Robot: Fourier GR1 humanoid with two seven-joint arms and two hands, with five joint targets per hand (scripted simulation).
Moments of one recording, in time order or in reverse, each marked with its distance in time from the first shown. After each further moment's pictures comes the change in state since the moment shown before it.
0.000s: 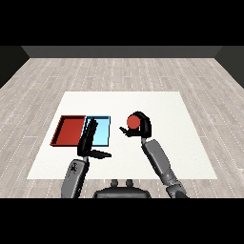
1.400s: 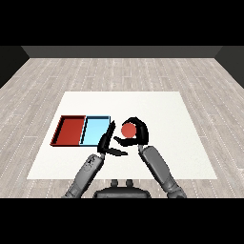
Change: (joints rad) left arm -0.175 -0.003 -0.243 0.336 0.096 0.234 -0.022; right arm 0.080 0.004 0.145 -0.184 0.028 -0.038 -0.020
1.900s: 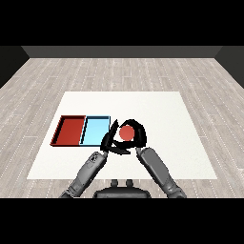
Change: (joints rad) left arm -0.072 0.000 -0.038 0.076 0.084 0.024 -0.028; right arm 0.009 0.000 0.059 -0.011 -0.071 -0.016 -0.032
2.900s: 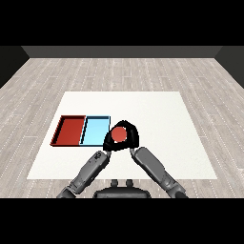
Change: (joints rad) left arm -0.059 0.011 -0.084 0.075 0.162 0.228 -0.056; right arm -0.080 -0.006 0.118 0.075 -0.087 -0.113 -0.051
